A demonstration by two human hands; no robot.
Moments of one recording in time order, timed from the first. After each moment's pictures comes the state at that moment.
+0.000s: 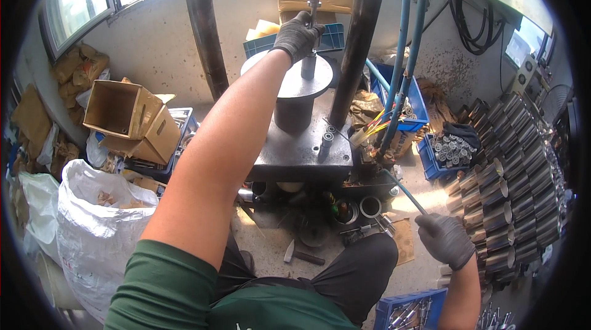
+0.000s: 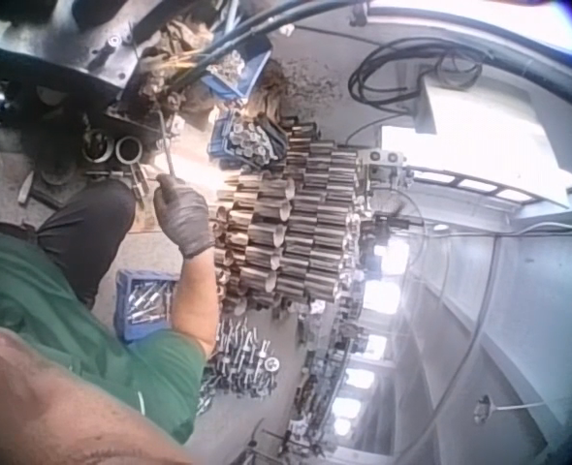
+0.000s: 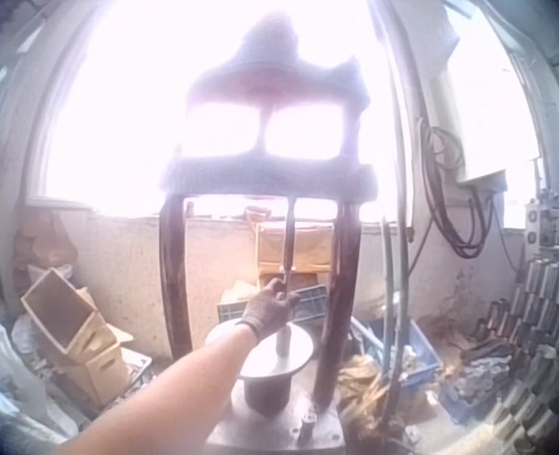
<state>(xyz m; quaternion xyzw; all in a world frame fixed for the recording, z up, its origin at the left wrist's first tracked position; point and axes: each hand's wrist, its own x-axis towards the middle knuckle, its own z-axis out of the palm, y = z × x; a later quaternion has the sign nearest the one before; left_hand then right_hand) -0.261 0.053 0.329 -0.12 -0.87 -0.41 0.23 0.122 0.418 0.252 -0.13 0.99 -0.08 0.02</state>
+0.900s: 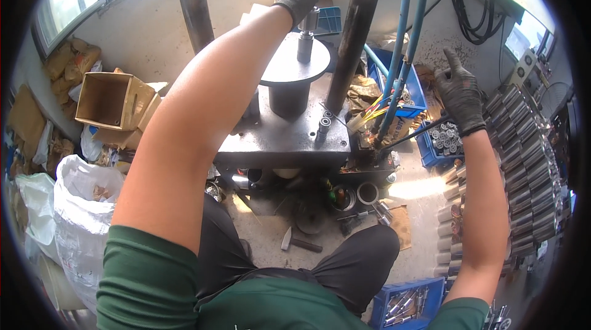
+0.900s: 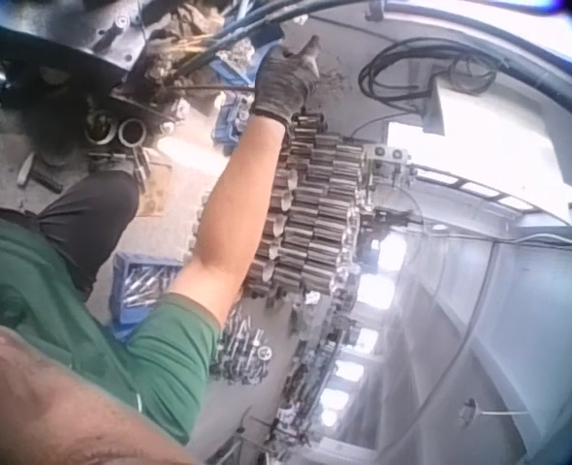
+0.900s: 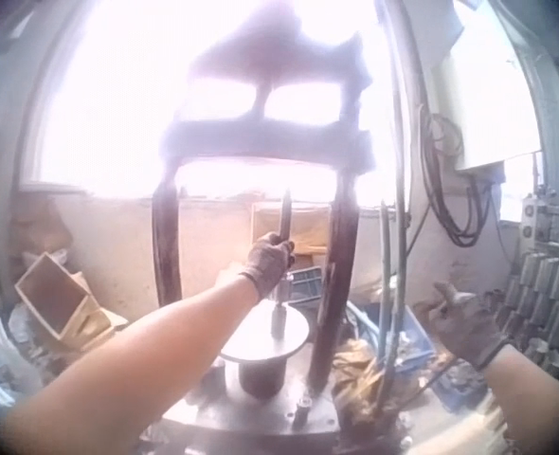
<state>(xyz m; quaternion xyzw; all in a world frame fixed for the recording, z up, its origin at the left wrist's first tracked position) -0.281 0.063 0.372 -0.14 -0.76 -0.61 0.19 -0.098 0.416 0.340 -0.03 0.94 -0.08 -0.34</state>
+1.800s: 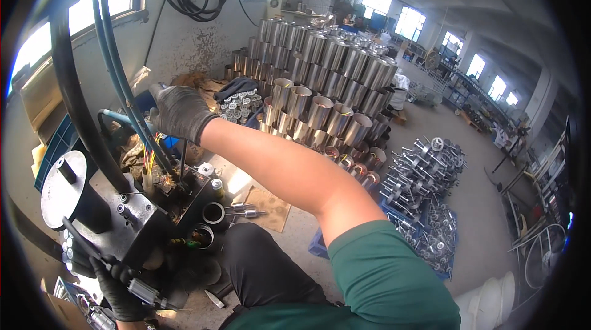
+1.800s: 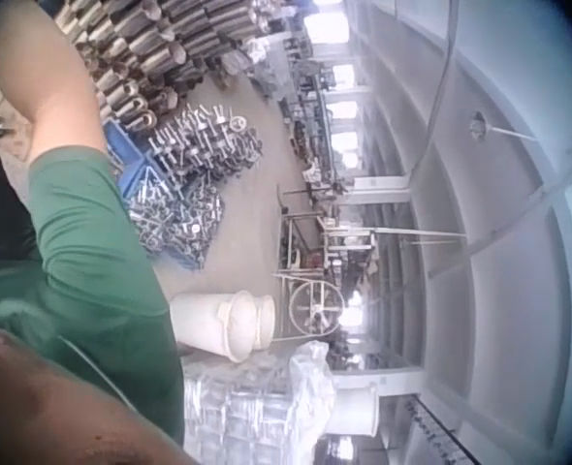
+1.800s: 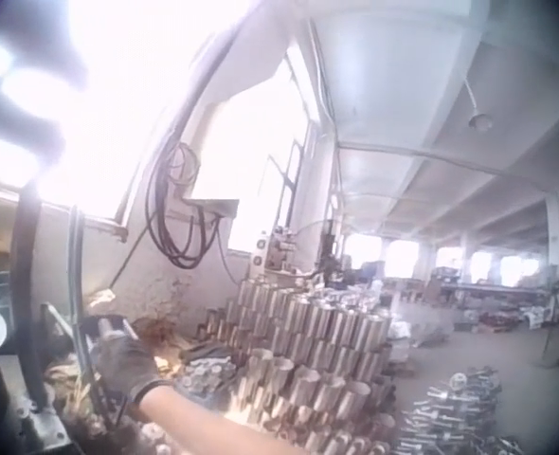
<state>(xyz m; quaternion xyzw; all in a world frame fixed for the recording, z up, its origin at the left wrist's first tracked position) -0.017 0.015 0.151 0.05 -0.44 -0.89 -0.12 -0.029 0.405 0.339 0.02 0.95 -0.11 -0.30</state>
